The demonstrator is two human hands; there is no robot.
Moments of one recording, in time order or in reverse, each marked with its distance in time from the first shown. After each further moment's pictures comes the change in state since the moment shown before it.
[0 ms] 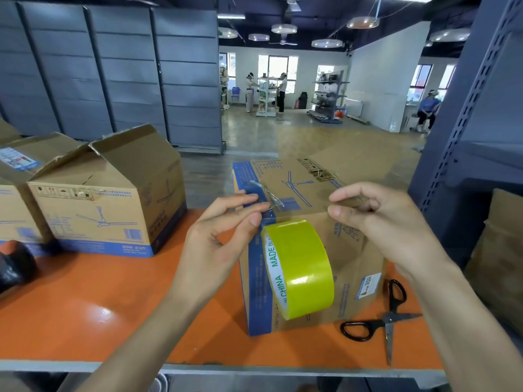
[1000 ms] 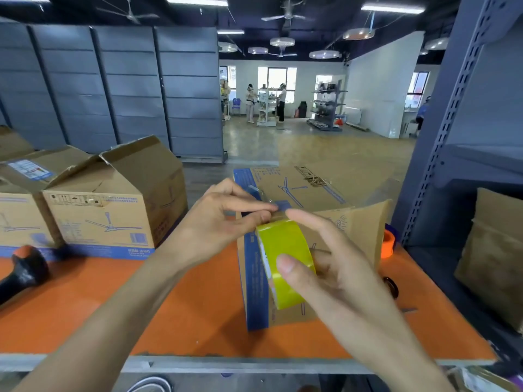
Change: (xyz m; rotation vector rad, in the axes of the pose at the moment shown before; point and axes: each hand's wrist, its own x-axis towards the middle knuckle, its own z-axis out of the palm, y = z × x) left_hand 0.033 0.033 -0.018 0.196 -0.284 -0.059; right_hand -0.097 -0.013 0.038 0.222 -0.281 -0.237
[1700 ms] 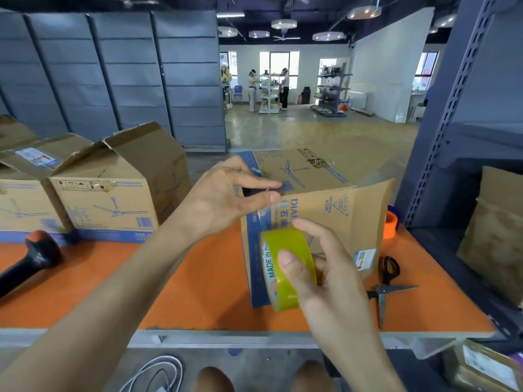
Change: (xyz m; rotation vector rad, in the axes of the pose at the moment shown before) left_hand 0.006 0.013 0.000 0.181 -0.004 -0.035; right_hand -0.026 0.028 0.032 -0.072 0.262 0.082
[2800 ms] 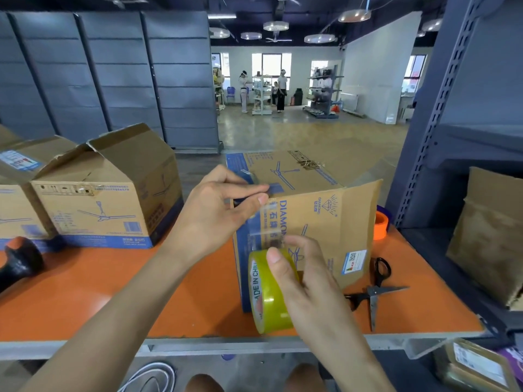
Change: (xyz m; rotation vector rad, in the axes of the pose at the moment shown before) left_hand -0.011 -0.009 0.021 -0.129 0.133 -0.008; right_hand 0.008 0.004 0.004 -0.106 -0.121 0.151
